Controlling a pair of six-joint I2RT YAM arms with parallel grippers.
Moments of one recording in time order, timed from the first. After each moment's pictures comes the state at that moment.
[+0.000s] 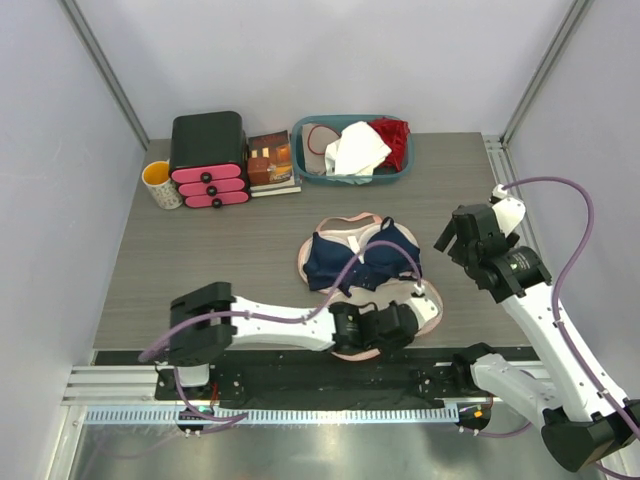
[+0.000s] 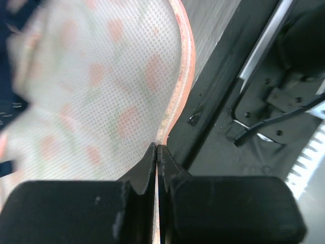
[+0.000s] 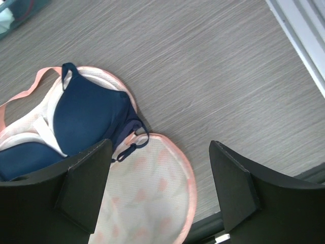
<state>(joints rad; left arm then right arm) -1.44 1.84 1.25 -0.21 -0.26 -0.28 0.36 0.90 1.03 -0.95 0.54 0.74</state>
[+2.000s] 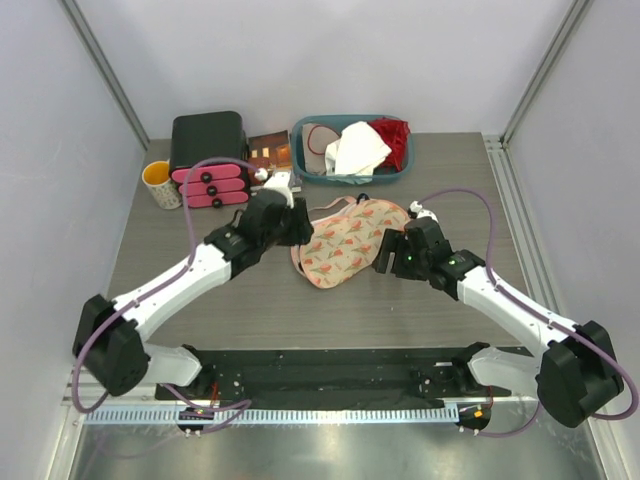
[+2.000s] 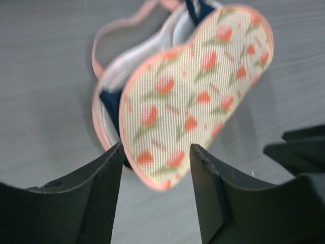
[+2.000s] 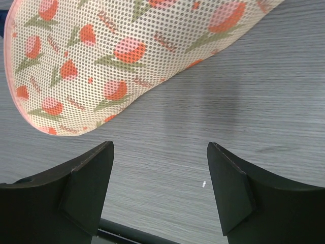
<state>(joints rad) -0.68 1.38 1.09 -0.28 -0.16 -0.45 0.51 1.13 0.71 -0.39 0.04 0.62</state>
